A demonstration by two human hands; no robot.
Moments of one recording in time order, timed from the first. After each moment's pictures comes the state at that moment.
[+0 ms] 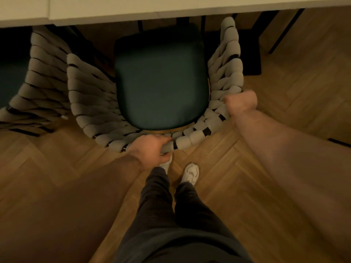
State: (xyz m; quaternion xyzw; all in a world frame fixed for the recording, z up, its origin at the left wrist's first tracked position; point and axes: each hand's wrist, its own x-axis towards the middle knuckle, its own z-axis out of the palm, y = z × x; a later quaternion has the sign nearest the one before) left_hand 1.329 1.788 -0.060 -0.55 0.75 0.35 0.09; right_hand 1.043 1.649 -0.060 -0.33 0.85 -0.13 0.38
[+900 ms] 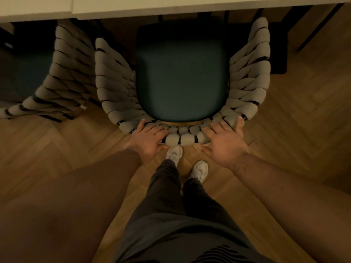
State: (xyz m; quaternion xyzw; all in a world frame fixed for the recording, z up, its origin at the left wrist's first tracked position) left_hand 1.364 1.786 -0.069 -0.56 0.76 0.25 0.21; right_hand 1.076 1.749 -0.064 -0.82 0.48 0.24 0.19
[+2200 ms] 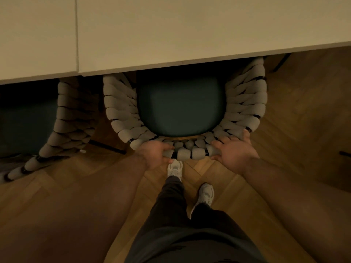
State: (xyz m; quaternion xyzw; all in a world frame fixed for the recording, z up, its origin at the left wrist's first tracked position) left_hand 1.421 1.651 -0.066 -0.54 0.69 0.43 0.20; right_hand 1.125 1.653 -0.045 -0.76 0.51 0.35 0.20
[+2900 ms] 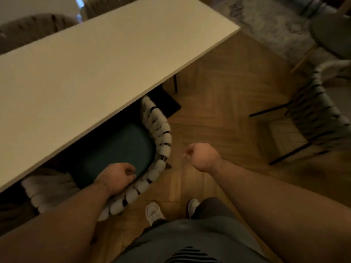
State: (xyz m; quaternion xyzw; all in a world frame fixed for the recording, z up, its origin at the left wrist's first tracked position) left_hand 1.320 1.594 0.022 -0.47 0.78 0.35 0.19; right_hand 1.033 1.733 0.043 -0.48 0.81 -0.04 0.34
